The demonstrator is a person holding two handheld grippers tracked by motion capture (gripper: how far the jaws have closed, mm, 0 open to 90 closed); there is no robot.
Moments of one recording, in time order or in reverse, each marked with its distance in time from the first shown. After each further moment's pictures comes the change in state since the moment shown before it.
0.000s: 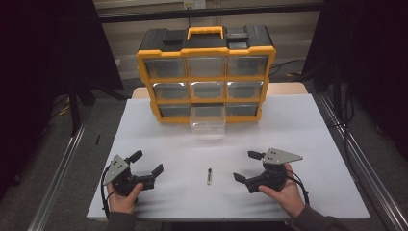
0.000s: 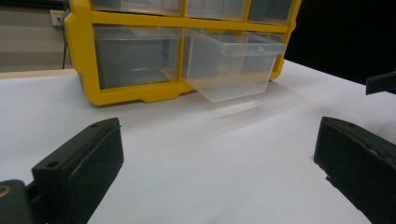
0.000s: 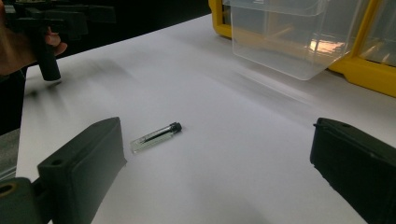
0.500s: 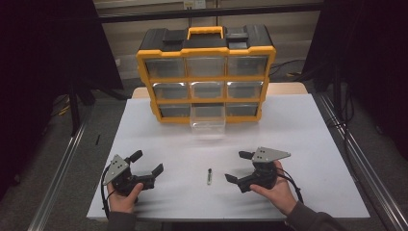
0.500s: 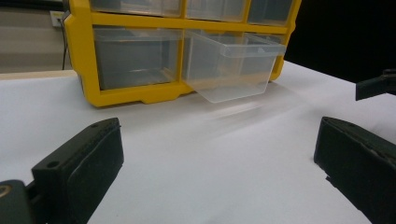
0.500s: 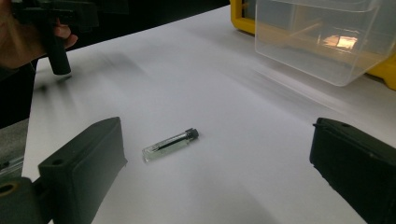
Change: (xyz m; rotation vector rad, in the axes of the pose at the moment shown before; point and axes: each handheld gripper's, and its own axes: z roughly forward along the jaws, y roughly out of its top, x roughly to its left) left arm 0.000 0.000 0.001 -0.010 0.002 -0.006; right arm 0.007 0.007 0.022 0.033 0.056 -0.027
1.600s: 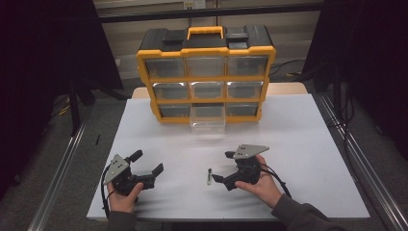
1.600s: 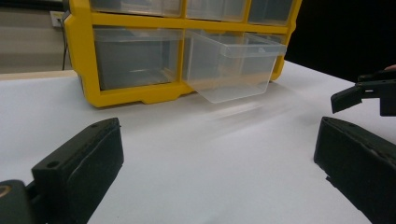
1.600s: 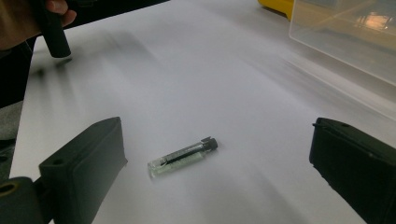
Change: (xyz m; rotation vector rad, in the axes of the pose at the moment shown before) left arm 0.001 0.000 0.001 0.005 0.004 0.004; right arm 0.007 0.011 0.039 0.114 0.050 -0.014
